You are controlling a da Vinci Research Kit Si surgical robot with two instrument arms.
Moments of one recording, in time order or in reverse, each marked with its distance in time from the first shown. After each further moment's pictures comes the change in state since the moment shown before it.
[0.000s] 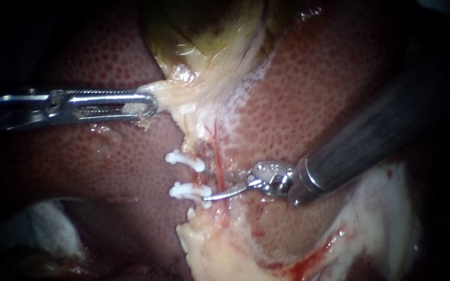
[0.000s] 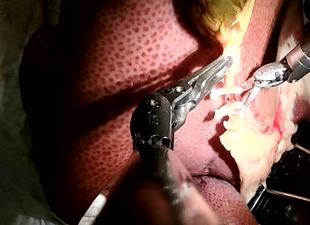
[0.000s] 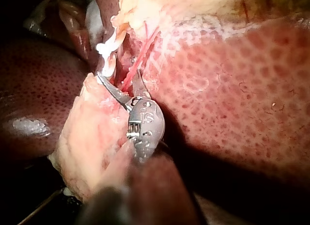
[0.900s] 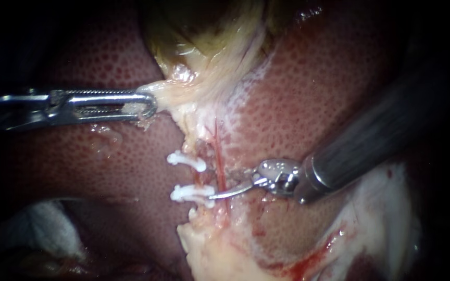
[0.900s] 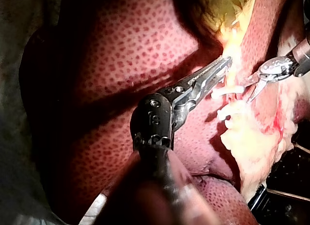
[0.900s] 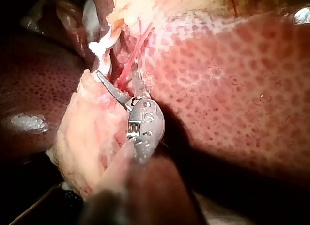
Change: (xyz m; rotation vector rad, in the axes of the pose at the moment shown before) right arm 0.001 -0.001 -0.005 -0.024 0.015 0.014; left arm 0.000 0.000 0.000 0.000 0.000 0.000
